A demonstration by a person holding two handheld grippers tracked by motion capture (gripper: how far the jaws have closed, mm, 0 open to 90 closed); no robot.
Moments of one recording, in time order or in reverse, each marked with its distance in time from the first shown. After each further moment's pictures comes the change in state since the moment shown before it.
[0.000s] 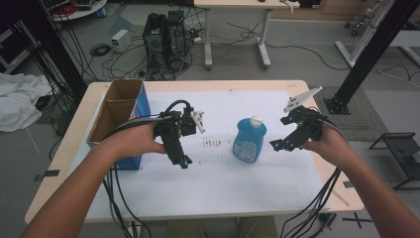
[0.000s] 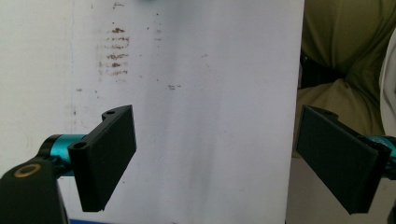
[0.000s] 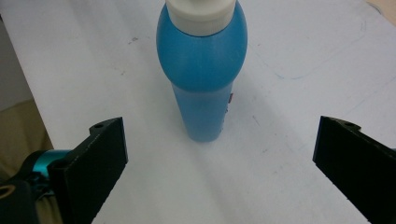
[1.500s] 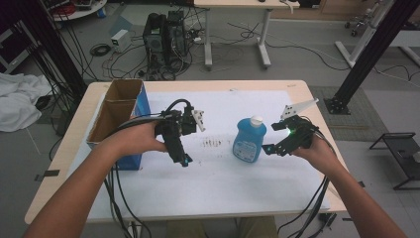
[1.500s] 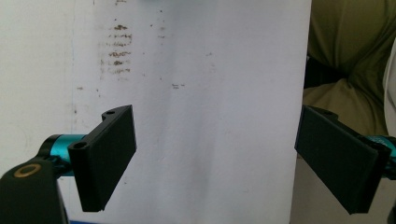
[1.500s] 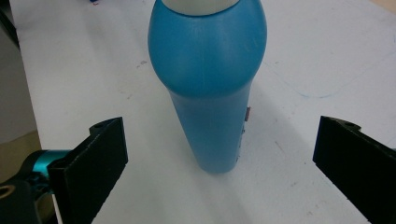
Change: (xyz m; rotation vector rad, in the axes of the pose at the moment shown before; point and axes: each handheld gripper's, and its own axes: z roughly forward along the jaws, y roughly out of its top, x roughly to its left) left arm 0.008 -0.001 0.006 0.005 -0.006 -0.008; right arm -0.007 -0.023 0.036 -0.146 0.073 0.008
